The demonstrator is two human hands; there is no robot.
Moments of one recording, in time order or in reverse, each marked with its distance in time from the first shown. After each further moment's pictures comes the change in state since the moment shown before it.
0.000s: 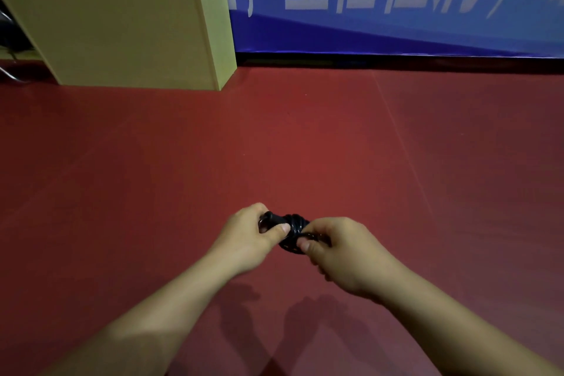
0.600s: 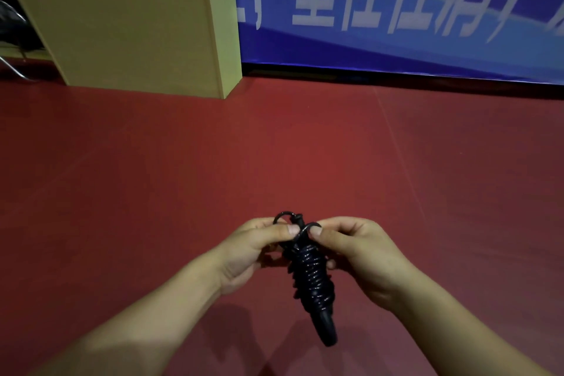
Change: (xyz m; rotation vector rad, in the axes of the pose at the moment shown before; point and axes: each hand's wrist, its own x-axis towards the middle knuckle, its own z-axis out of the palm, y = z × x) left_hand -0.012 0.013 -0.009 -0.925 -0.466 -0.097; right_hand -0.002 -0.003 -0.016 0.834 -0.042 0.115
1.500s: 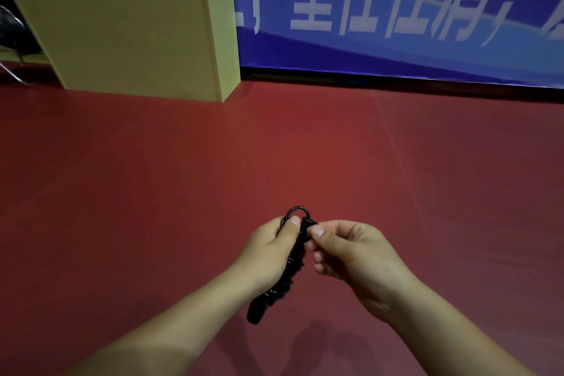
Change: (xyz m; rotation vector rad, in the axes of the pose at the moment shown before) left_hand 0.004 0.001 0.028 0.326 0.339 0.097; right_hand -0.004 -0.004 0.014 0.127 0.062 0.005
